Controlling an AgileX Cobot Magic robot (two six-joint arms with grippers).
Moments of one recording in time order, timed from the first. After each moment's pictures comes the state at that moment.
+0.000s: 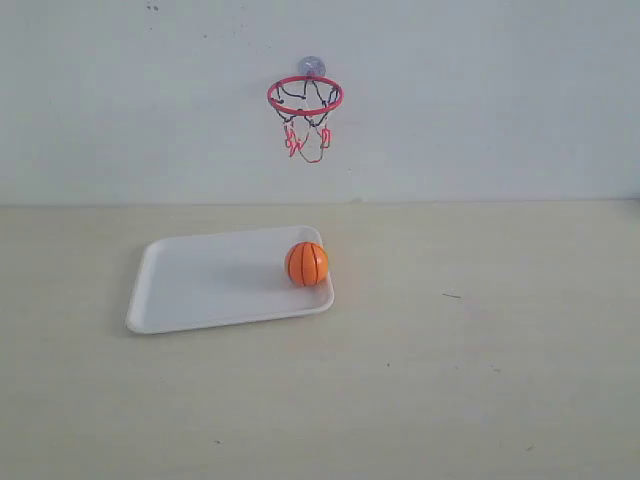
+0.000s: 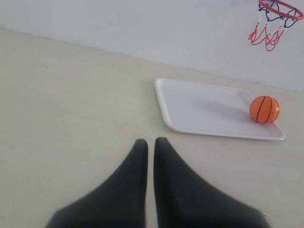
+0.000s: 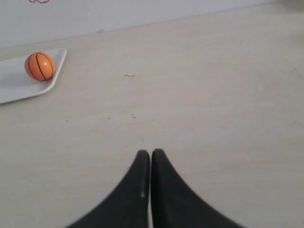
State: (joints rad) left arm -0.04 0.00 0.00 0.02 0.31 -0.26; right arm 0.15 0.05 0.00 0.08 0.39 0.13
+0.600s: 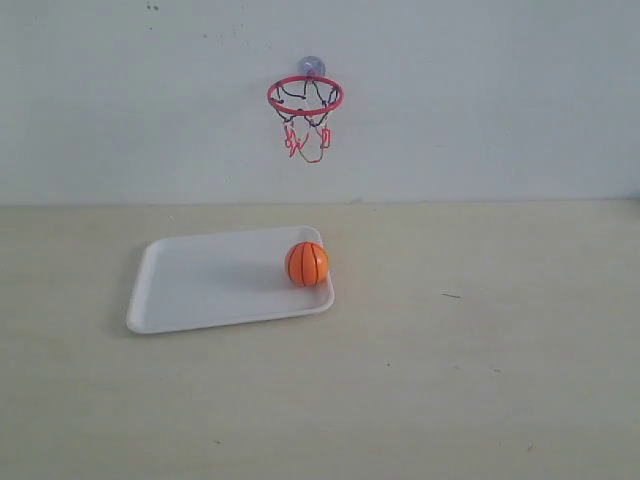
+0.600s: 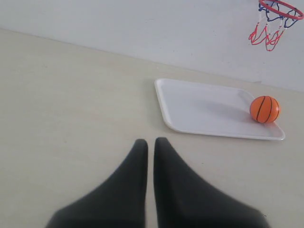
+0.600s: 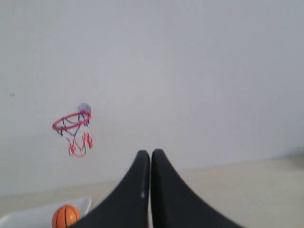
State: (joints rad) left arm -0.04 0.00 0.00 0.02 0.31 -0.26; right arm 0.15 0.04 0.00 0.08 -0.17 0.13
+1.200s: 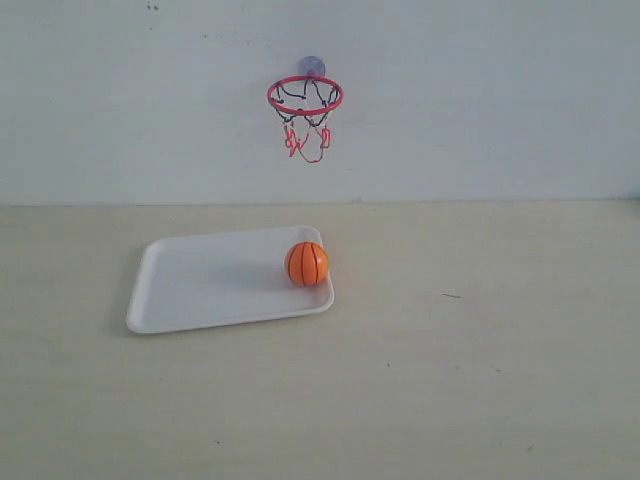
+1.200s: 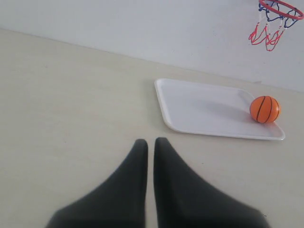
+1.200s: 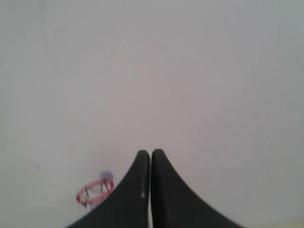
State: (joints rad) left arm -0.04 0.00 0.00 0.02 0.31 -0.26; right arm 0.15 0.28 -0.35 0.10 -0.14 0.19
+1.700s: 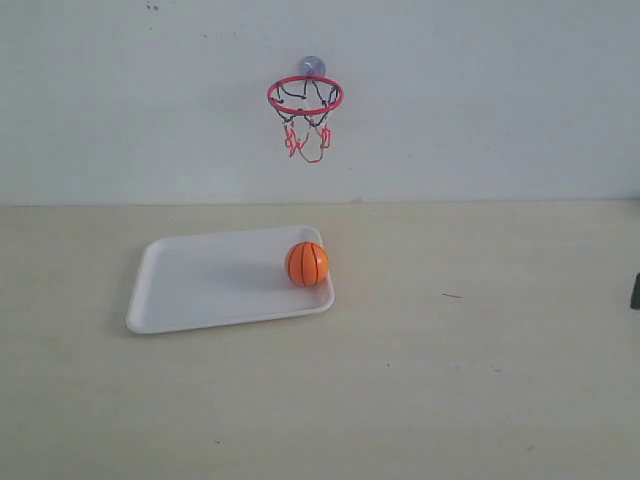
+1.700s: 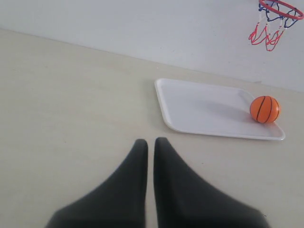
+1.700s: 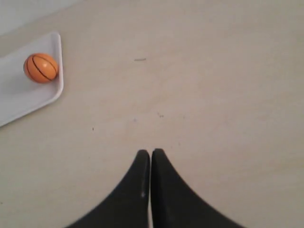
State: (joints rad) left arm -0.04 0.00 0.00 0.02 0.31 -0.26; right arm 0.15 0.83 -0.49 0.27 0.44 0.19
